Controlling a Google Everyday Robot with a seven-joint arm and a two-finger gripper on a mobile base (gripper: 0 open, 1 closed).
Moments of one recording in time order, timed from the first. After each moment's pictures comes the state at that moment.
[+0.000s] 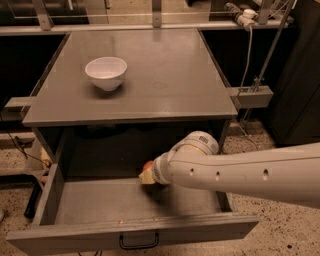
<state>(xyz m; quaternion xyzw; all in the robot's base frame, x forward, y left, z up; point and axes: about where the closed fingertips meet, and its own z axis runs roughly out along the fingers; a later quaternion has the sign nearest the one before) 0.531 0.010 0.625 -0.25 0.92 0.11 0.27</state>
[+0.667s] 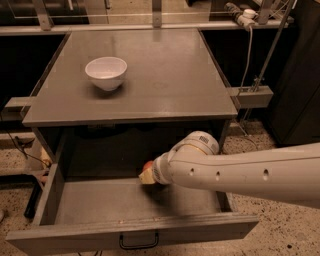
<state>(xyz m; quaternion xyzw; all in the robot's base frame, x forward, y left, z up) 0.531 0.010 0.625 -0.25 0.92 0.11 0.27</state>
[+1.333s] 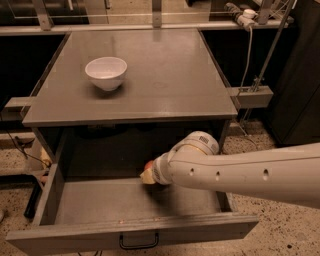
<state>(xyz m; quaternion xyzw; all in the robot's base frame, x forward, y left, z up) 0.531 0.010 0.626 -0.25 0.92 0.11 0.27</state>
